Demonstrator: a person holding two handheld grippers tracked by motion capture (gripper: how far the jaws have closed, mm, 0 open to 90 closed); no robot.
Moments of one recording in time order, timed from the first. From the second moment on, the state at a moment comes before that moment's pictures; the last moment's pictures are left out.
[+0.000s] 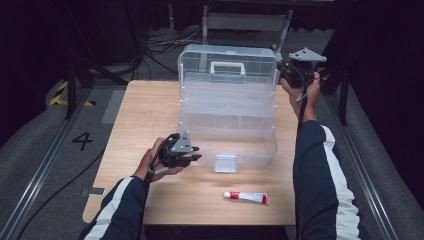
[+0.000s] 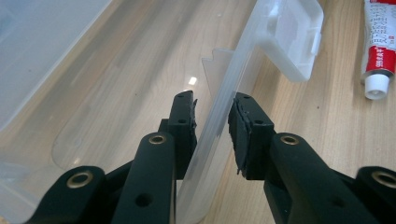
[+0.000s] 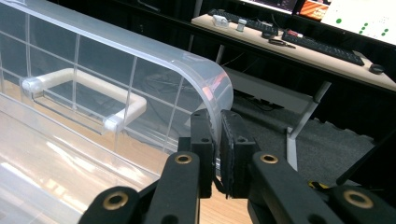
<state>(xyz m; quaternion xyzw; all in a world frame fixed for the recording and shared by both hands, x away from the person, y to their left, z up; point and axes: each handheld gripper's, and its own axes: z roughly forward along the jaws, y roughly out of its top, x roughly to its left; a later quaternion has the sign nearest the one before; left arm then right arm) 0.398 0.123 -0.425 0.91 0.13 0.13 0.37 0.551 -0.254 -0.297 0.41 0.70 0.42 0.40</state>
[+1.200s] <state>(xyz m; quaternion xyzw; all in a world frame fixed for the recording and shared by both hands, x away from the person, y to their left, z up) 0.393 0.134 -0.429 0.90 0.13 0.13 0.39 0.586 -0.248 -0.302 0.42 0.73 0.40 0.37</state>
